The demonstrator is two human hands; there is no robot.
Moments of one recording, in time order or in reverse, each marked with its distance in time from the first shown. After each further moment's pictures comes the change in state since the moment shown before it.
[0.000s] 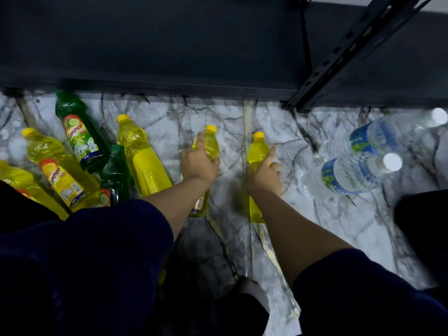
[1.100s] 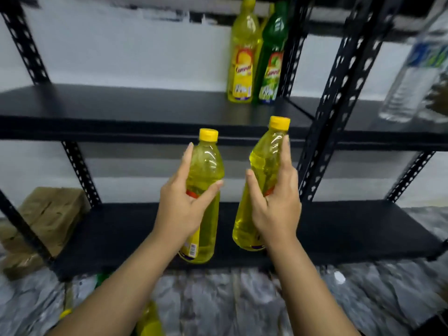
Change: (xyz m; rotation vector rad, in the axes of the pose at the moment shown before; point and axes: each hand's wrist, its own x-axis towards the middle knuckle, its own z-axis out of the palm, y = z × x) left_hand -0.126 0.186 -0.452 -0.758 0.544 0.805; right_hand -0.164 -0.167 -0.431 0.728 0.948 -0.860
